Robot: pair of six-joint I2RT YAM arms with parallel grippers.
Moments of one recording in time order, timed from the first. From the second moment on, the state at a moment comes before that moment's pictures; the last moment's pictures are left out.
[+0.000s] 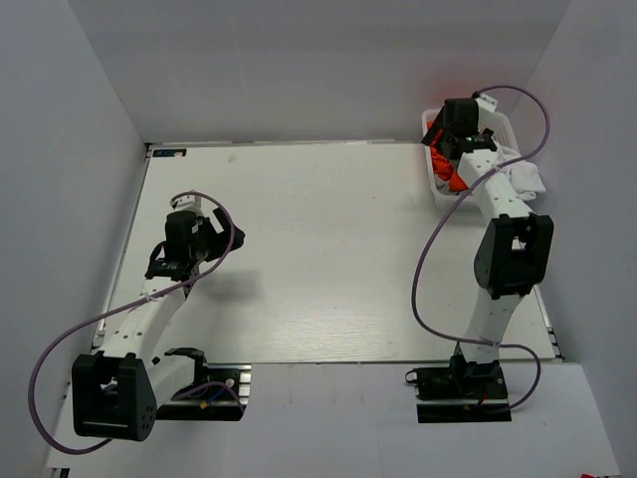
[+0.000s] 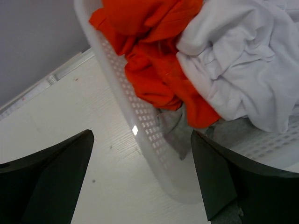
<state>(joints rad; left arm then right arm) -0.09 1.06 0.62 -0.14 0.09 -0.48 0.13 1.90 1.74 -0.45 0.38 0.49</state>
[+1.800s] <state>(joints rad) -0.09 1.22 0.67 -0.13 0.02 -0.49 -0.07 2.29 2.05 -0.22 0.27 0.35</state>
